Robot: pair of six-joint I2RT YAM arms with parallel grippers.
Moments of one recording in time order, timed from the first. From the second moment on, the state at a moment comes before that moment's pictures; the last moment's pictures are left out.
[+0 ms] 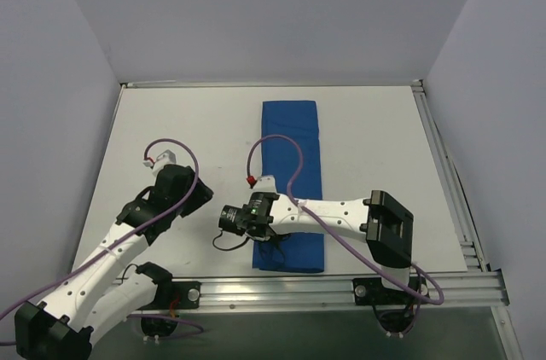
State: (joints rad) left arm -0.49 0.85 0.67 -0.59 -0.23 -0.96; right arm 1.30 1.85 1.45 -1.14 0.52 1.21
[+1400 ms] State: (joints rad) left arm -0.48 0.85 0.67 -0.59 -0.21 -0.94; right arm 1.27 1.89 1.35 -0.88 0.36 1.08
